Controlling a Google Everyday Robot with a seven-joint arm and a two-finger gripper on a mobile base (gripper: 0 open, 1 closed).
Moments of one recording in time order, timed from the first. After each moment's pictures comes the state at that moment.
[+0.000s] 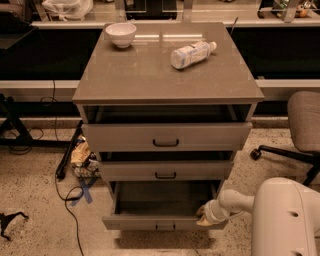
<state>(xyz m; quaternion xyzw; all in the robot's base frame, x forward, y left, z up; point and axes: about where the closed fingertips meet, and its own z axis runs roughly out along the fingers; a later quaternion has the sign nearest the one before) 0.541 -0.200 0.189 -0.67 0.71 0.10 0.20</state>
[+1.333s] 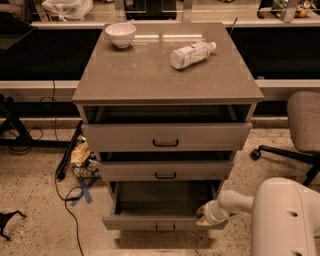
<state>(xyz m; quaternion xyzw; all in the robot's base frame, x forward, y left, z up) 0.539 -0.198 0.189 -0.67 0.71 0.10 0.20</state>
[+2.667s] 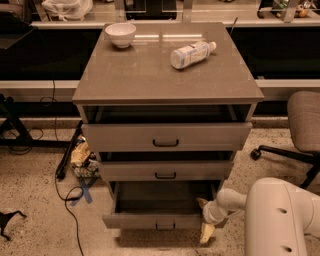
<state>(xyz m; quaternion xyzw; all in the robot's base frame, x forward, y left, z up) 0.536 -0.196 0.174 -0.68 0.70 0.12 0.18</state>
